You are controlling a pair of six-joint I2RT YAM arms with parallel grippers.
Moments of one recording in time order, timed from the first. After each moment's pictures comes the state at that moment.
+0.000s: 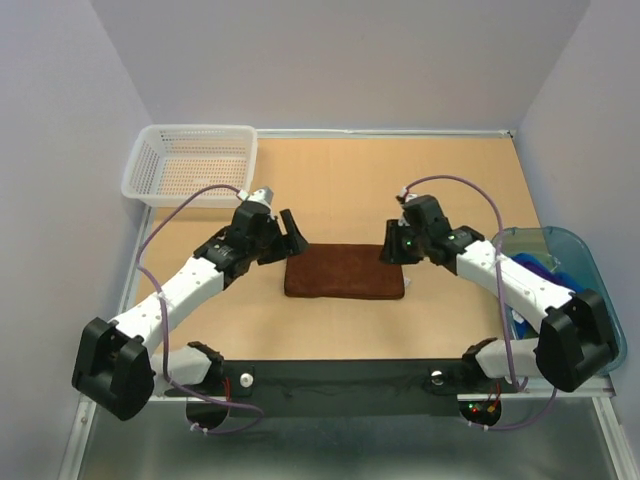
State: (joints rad) left arm -0.56 1.17 0.79 -0.32 0.05 -0.73; right arm 0.45 1.28 0.86 -0.45 -0.08 0.44
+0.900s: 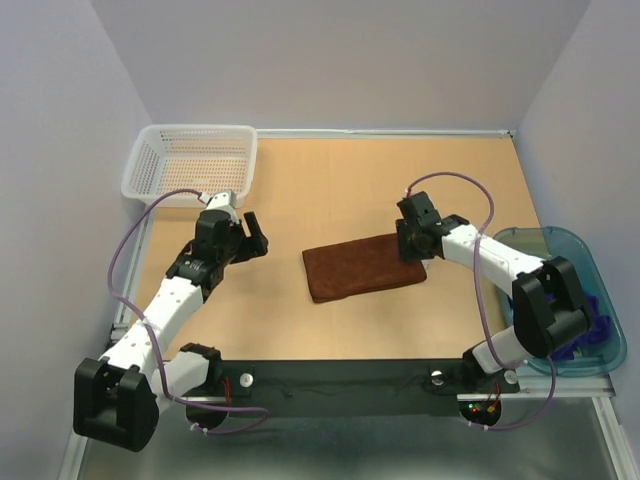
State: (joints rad) left arm -0.28 1.00 0.64 -0.27 -0.02 -0.44; right arm 0.44 1.50 0.93 -0.52 0.22 0.37
